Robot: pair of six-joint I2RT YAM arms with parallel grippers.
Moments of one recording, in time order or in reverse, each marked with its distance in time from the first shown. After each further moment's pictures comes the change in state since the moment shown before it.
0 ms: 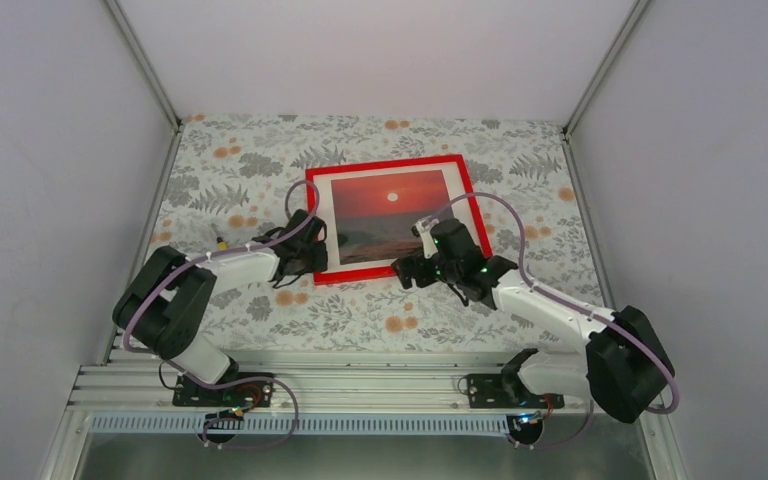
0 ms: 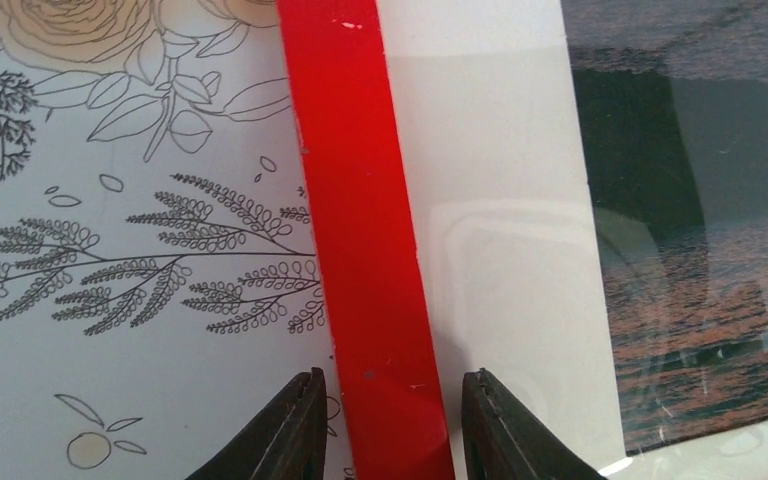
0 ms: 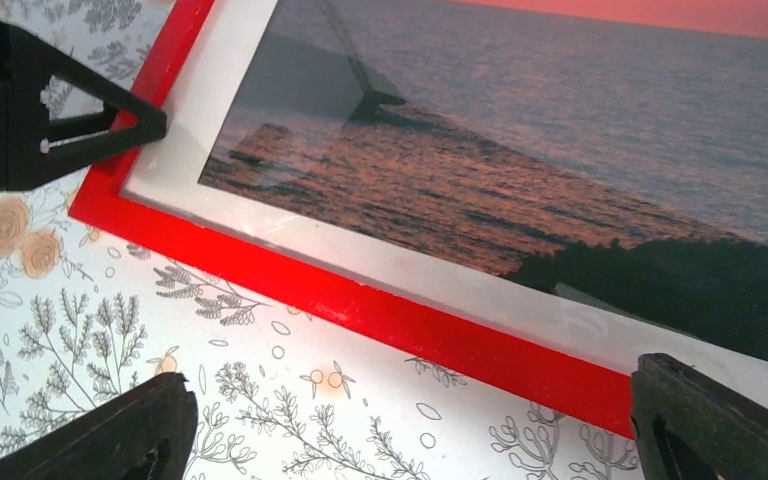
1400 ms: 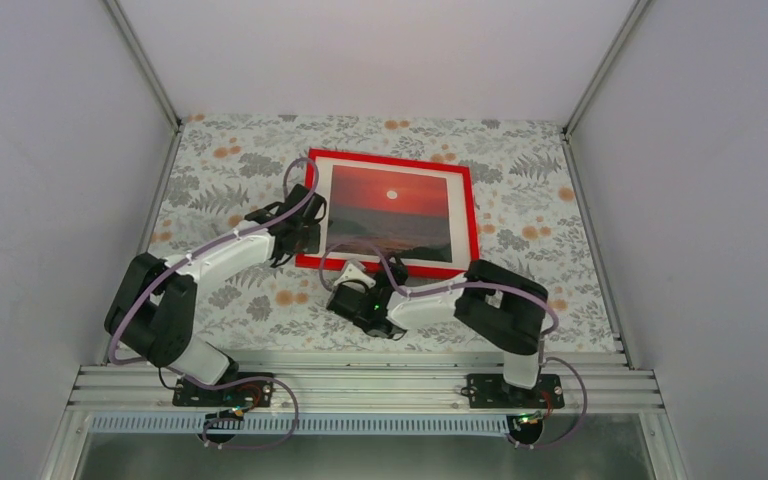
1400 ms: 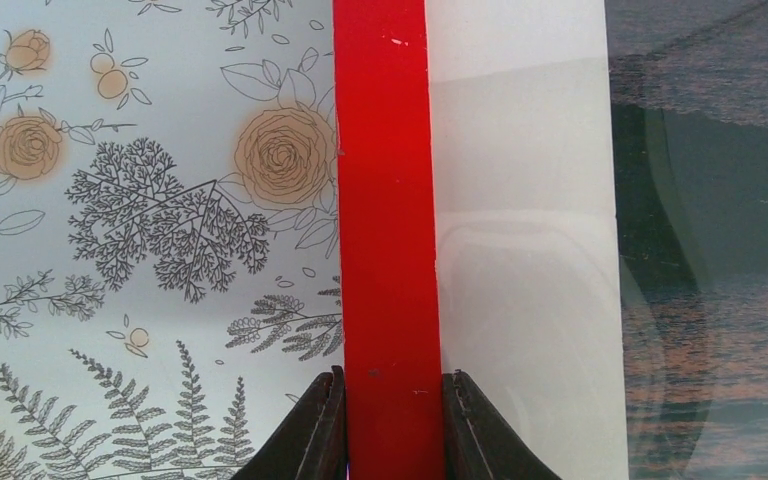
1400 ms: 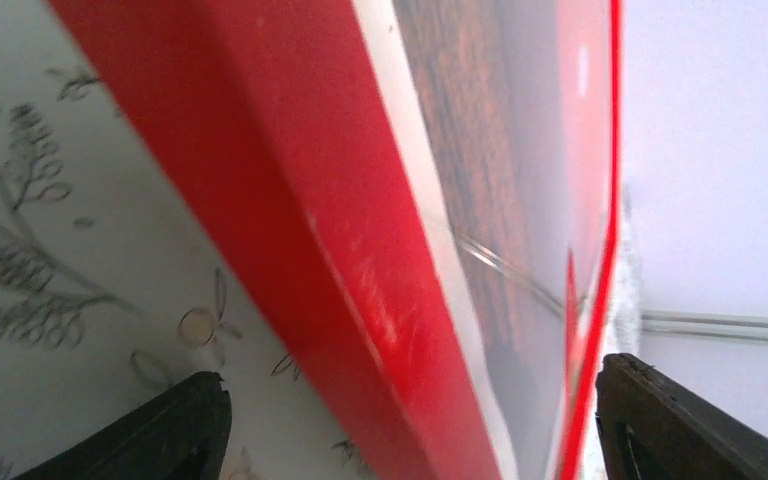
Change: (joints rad) left arm 0.017 -0.048 0.232 -0.333 -0.163 0.139; right arm 0.547 0.643 0.278 -0.072 1.037 -0.303
